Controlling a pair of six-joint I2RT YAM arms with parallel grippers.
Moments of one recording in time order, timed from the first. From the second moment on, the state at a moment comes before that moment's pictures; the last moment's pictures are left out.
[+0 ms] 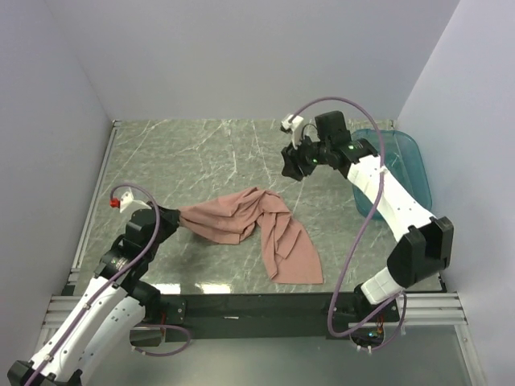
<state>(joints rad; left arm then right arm) -0.43 0.51 0.48 -0.43 -0.34 -0.96 0.40 1.56 1.49 -0.69 -0.47 -0.37</state>
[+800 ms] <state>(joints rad) -0.44 1.02 0.75 -0.37 0.18 -0.60 0.25 1.31 1.08 -0.67 -0.86 -0.57</state>
